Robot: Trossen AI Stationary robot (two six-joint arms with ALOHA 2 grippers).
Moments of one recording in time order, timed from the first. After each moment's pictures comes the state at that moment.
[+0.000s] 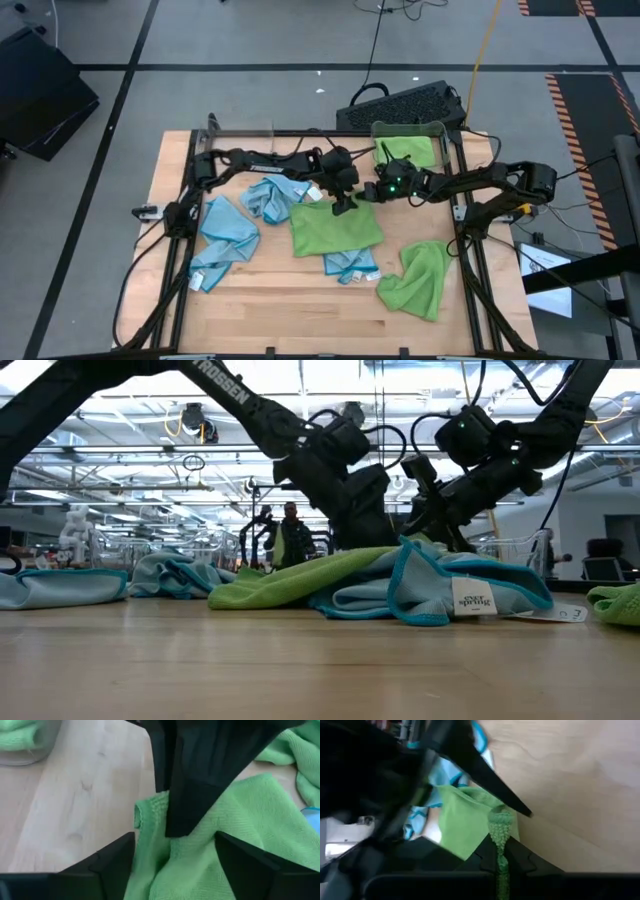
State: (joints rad) left arm 0.29 2.17 1.56 -0.22 0.41 0.03; right arm -0.39 1.45 0.44 0.46 -0.29 1.06
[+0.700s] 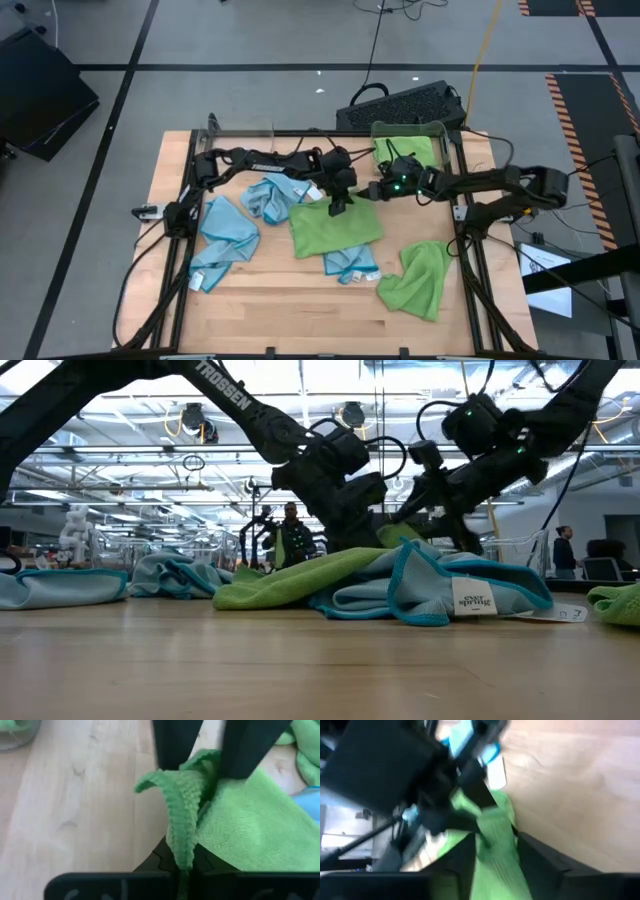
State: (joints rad) left arm 0.30 2.18 1.55 -0.27 0.45 0.10; right arm -0.39 1.33 0.44 0.34 -0.30 1.00
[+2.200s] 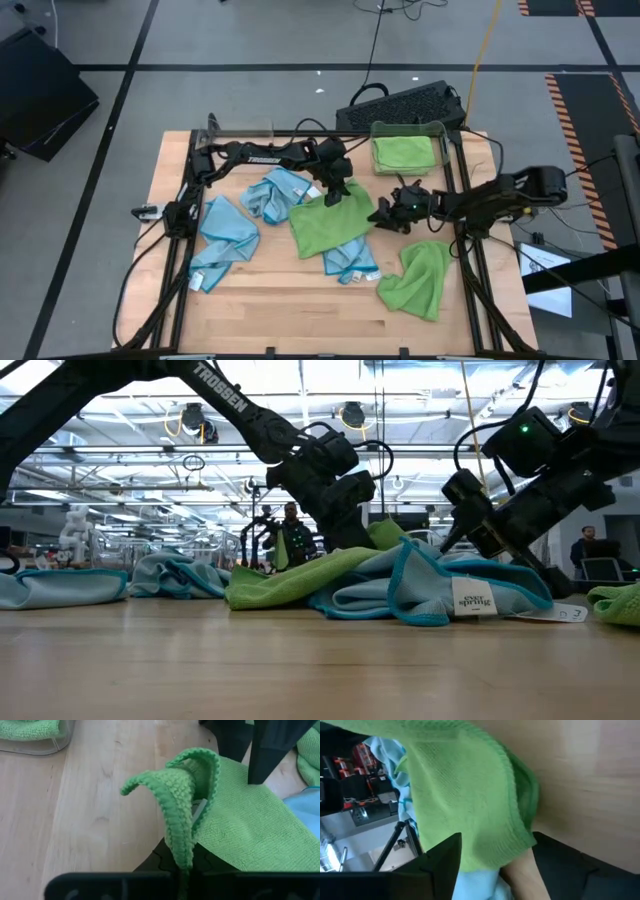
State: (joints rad) left arm 0.37 2.16 1.55 -0.30 0.50 0.14; right arm -0.18 1.39 0.17 0.59 -0.21 1.61
